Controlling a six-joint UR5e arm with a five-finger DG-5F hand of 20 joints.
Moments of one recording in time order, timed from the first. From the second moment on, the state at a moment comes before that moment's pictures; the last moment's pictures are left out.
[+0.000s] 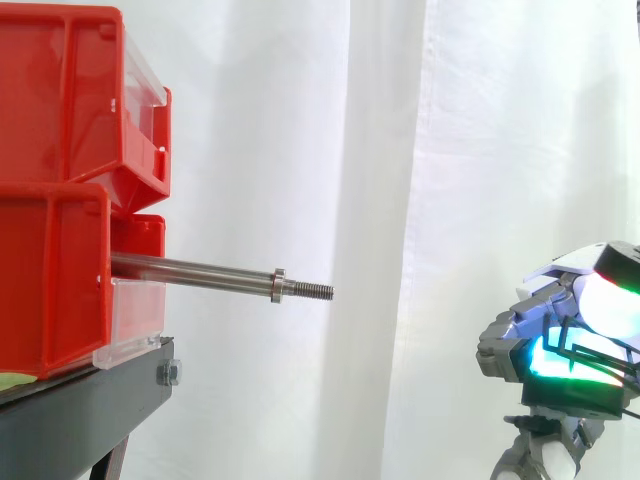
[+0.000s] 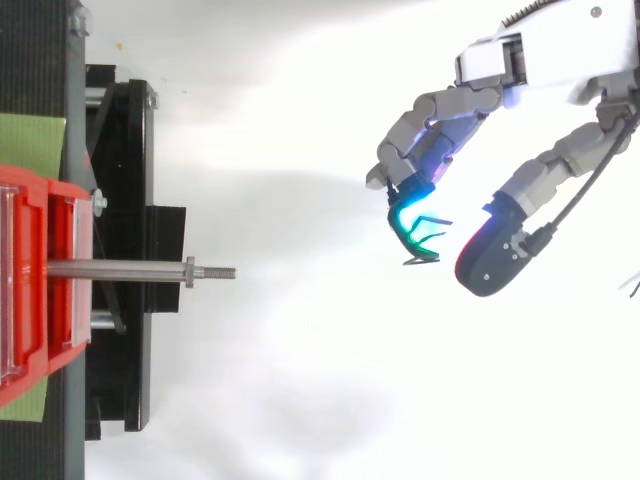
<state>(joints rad) -0.07 -2.21 -1.25 -3.13 -1.88 -0.27</state>
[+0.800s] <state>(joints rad) -0.07 -2.21 -1.25 -3.13 -1.88 -0.27</state>
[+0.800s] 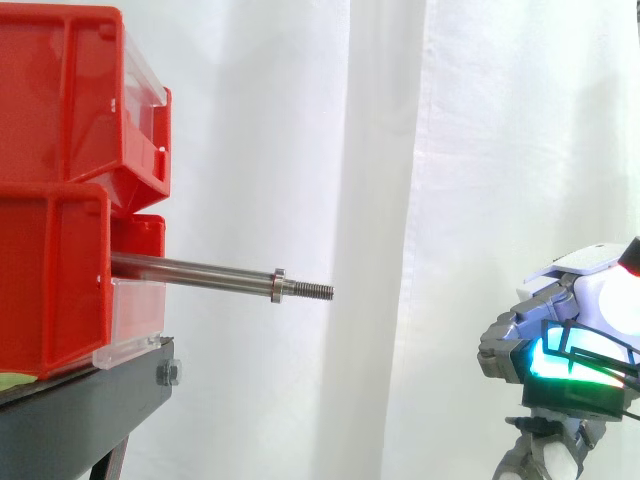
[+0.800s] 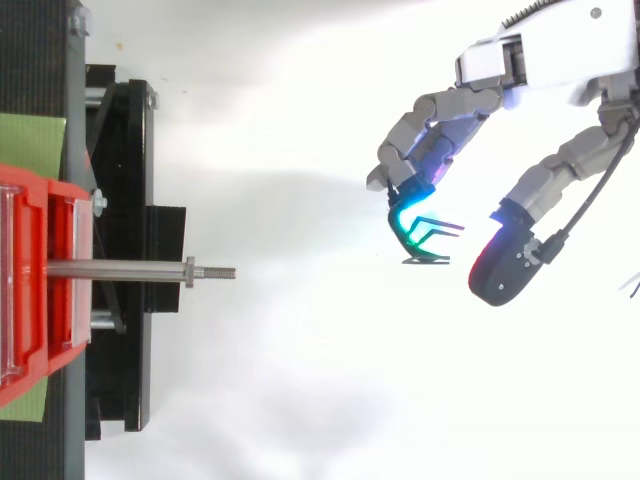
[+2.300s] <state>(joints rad) -0.06 -2.21 -1.25 -3.13 -1.88 -0.27</state>
